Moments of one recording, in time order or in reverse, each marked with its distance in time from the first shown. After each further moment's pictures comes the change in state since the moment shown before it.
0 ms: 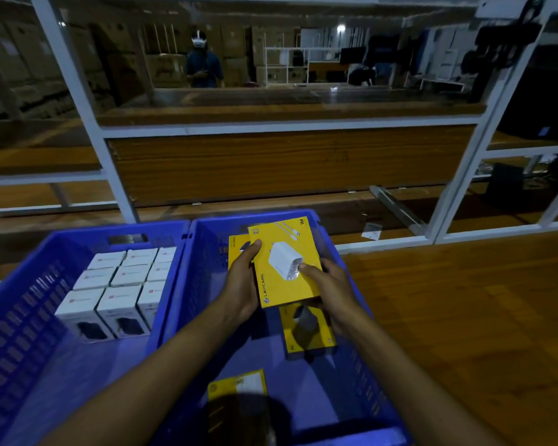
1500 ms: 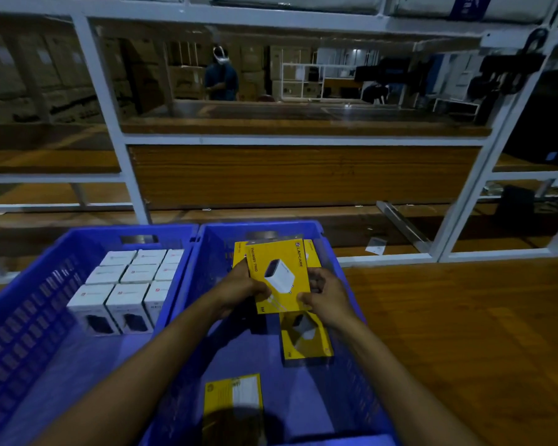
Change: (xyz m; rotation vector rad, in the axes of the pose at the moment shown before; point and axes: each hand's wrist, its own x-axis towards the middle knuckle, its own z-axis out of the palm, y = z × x) left_hand 0.002 0.014 -0.029 0.767 -0.058 0.032; right_hand 0.018 0.014 -0.010 -0.248 -0.085 -0.078
